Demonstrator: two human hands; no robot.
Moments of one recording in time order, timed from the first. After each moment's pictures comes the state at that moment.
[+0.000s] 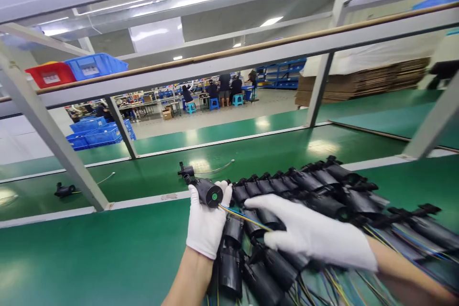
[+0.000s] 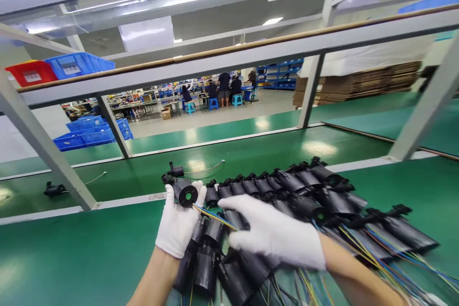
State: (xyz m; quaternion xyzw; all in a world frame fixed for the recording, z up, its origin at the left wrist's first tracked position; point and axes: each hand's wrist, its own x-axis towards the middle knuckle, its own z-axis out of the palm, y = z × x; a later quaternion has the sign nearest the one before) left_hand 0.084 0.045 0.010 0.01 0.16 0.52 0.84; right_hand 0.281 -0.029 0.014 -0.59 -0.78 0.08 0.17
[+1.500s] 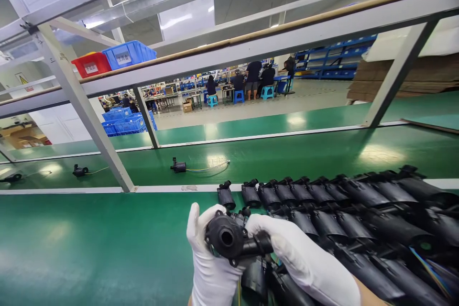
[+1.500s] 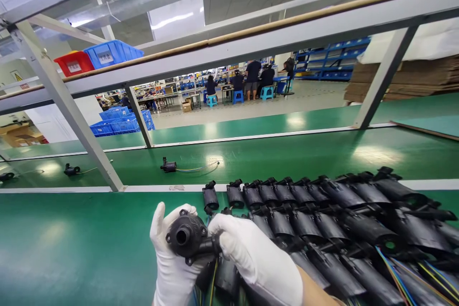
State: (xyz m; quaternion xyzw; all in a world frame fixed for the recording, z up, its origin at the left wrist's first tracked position) left_hand 0.052 -0.015 -0.022 0.29 0.30 0.80 0.43; right_hand 0.195 -0.014 -0.007 -0.35 -0.82 0.22 0.40
